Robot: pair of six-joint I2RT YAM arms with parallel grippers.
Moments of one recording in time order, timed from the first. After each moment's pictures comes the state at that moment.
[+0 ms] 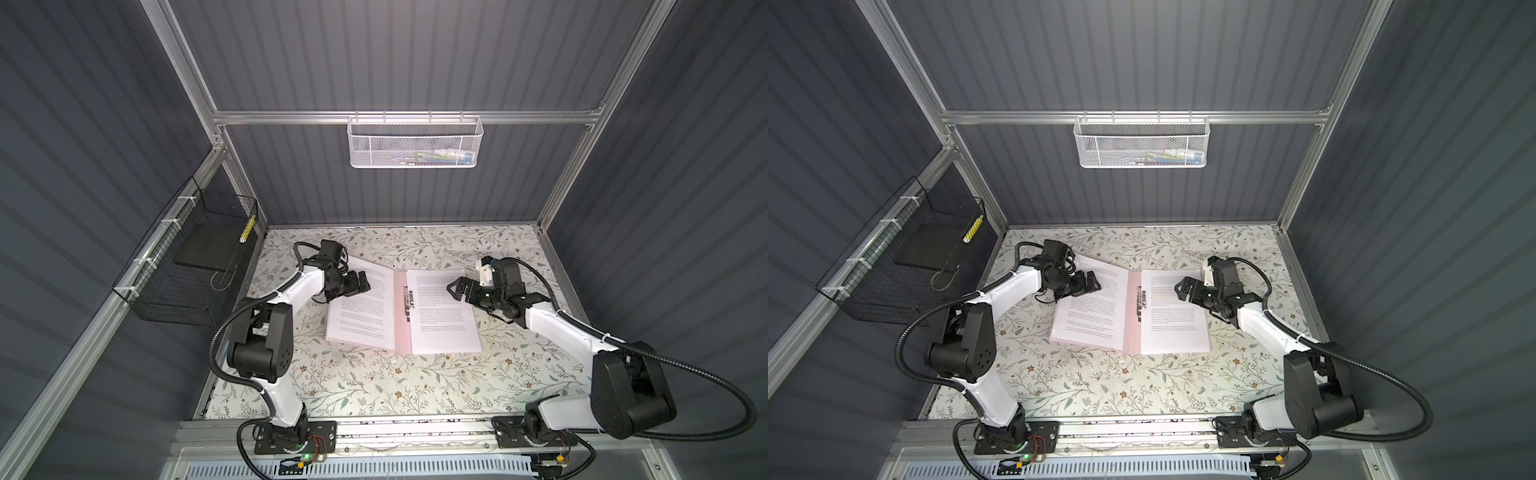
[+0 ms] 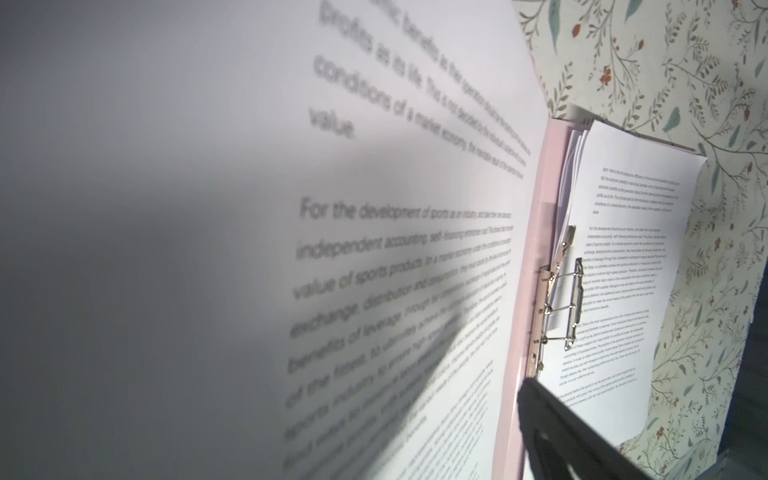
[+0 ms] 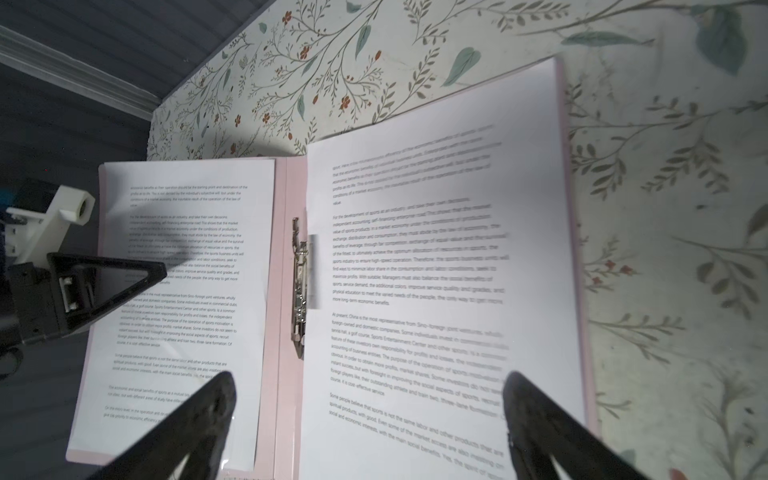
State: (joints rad) left arm -0.27 1.79 1.27 -0.62 0.32 -0.39; right arm 0.29 1.41 0.81 -0.17 -0.33 0.55
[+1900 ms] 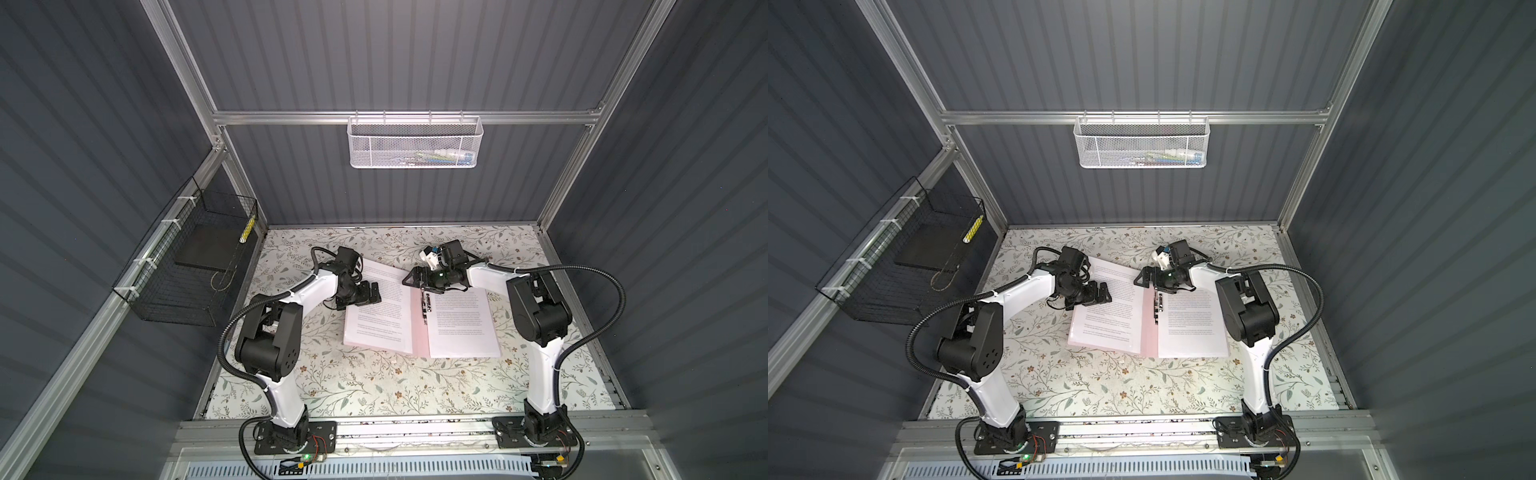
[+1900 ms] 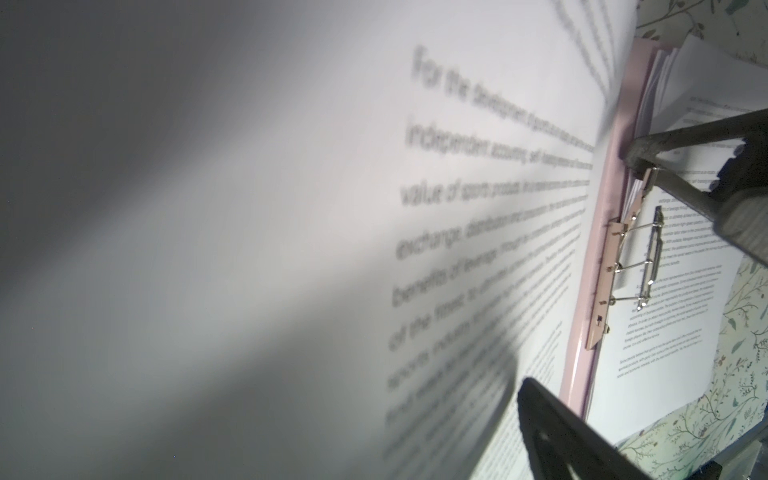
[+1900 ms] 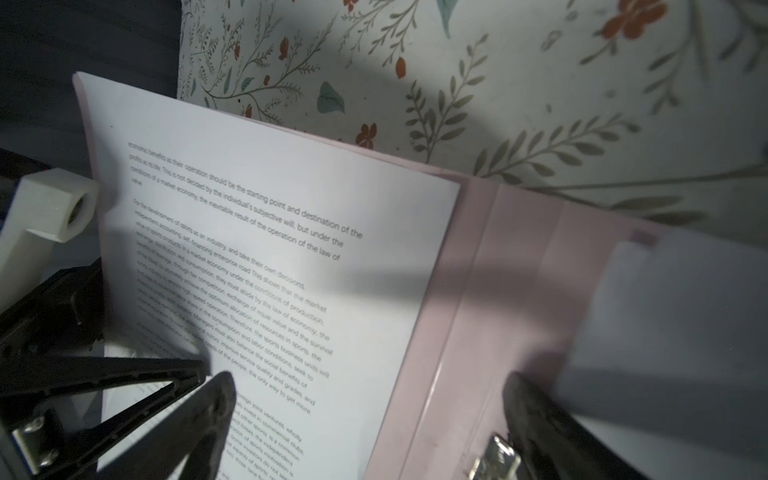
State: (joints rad) left arm -0.36 1.80 1.23 -0.64 0.29 -0.37; right arm 0.40 2.12 1.40 -0.19 -0.67 0.43
